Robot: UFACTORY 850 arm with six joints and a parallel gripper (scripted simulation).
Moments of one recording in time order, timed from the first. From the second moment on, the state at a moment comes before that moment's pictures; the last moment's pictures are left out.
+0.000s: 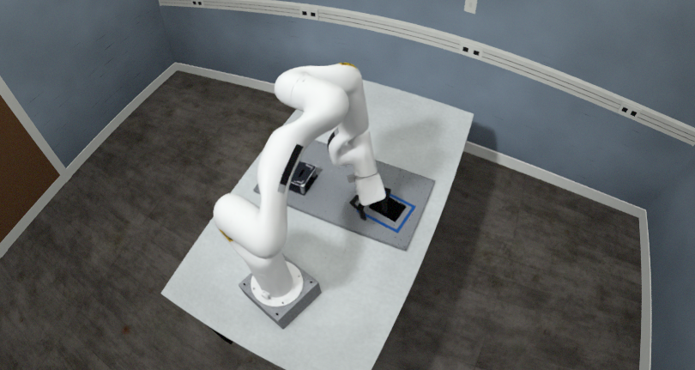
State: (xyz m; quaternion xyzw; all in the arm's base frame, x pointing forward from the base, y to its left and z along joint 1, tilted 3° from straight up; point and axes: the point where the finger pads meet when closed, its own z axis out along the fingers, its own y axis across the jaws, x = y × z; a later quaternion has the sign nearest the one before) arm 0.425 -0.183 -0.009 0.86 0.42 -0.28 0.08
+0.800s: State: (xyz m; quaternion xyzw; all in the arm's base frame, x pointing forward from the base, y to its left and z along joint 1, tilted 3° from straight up) arm 0.436 -0.173 -0.010 0.97 0.11 -0.21 0.08
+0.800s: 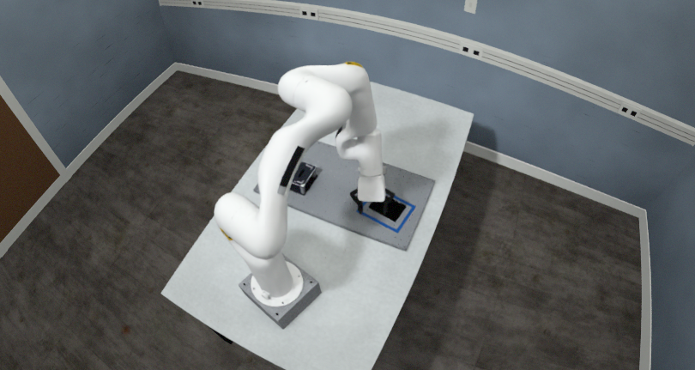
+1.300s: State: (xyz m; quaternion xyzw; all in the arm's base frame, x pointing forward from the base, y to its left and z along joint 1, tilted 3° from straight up) arm 0.450 -0.171 -0.008 0.98 -0.09 -0.16 0.07
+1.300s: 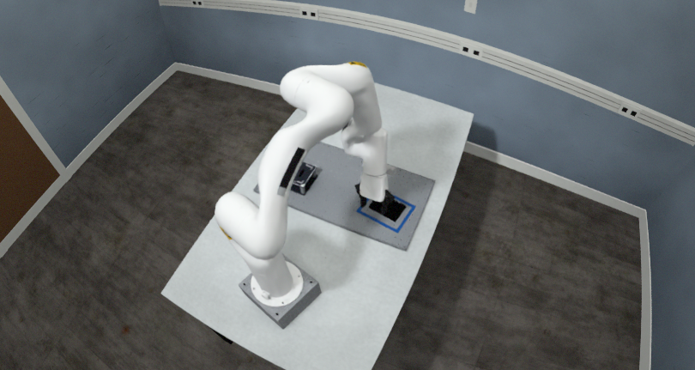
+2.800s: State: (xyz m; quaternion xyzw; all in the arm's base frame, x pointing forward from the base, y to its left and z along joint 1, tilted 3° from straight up) arm 0.504 -0.192 0.011 0.76 -0.65 -0.04 0.00
